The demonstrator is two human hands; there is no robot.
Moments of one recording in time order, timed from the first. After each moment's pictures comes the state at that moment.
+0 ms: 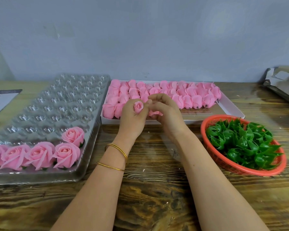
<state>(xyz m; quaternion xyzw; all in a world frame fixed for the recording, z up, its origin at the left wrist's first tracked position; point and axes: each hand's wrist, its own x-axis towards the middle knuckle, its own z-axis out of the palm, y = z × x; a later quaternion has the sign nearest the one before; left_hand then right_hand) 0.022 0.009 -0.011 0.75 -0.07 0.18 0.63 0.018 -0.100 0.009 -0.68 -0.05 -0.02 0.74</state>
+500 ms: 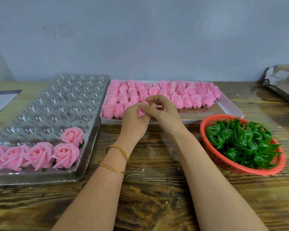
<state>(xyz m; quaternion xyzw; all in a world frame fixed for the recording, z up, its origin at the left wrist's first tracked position) 0.022 0.008 -0.017 0.78 -0.11 0.15 0.60 0.016 -0.100 0.009 -0.72 -0.07 -0.04 0.69</state>
